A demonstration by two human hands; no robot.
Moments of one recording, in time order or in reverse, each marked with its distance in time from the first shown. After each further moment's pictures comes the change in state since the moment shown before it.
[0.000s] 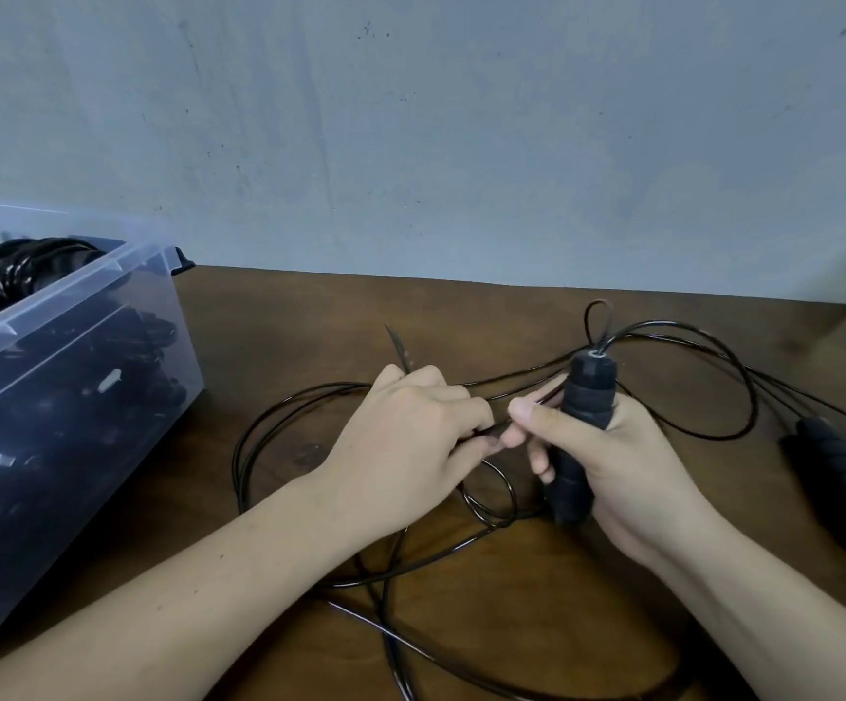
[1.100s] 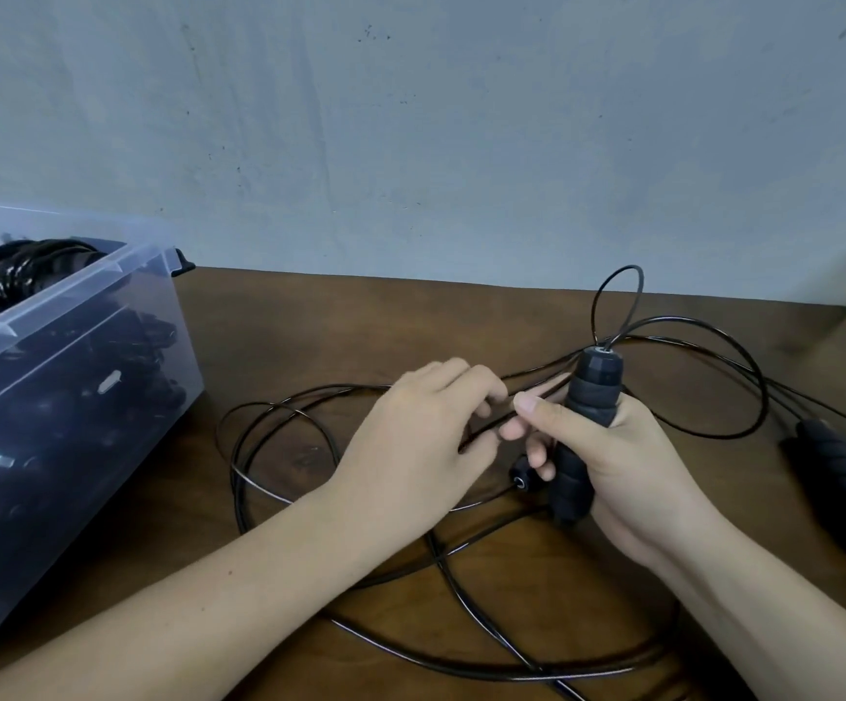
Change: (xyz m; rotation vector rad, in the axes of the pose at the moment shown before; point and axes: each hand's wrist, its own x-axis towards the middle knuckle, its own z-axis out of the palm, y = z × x) left_hand 0.002 0.018 -0.007 -0.200 0.070 -0.108; right_hand 0.001 -0.001 0.001 0.092 0.016 0.017
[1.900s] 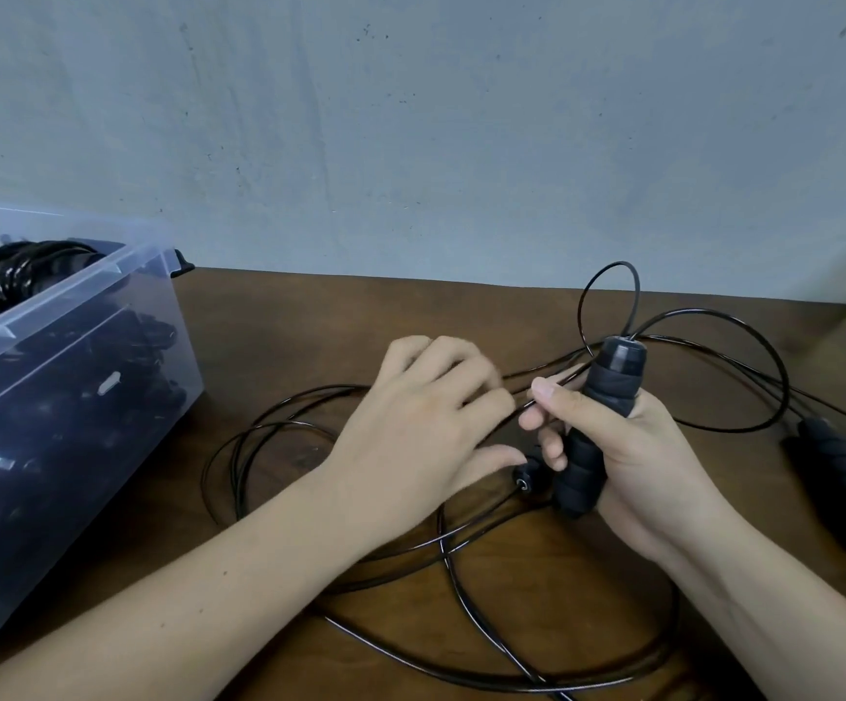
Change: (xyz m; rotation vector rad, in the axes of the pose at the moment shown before) left_hand 0.006 -0.007 -0.010 0.380 0.078 0.335; right_hand 0.001 -0.005 -0.003 0.087 0.023 -0.012
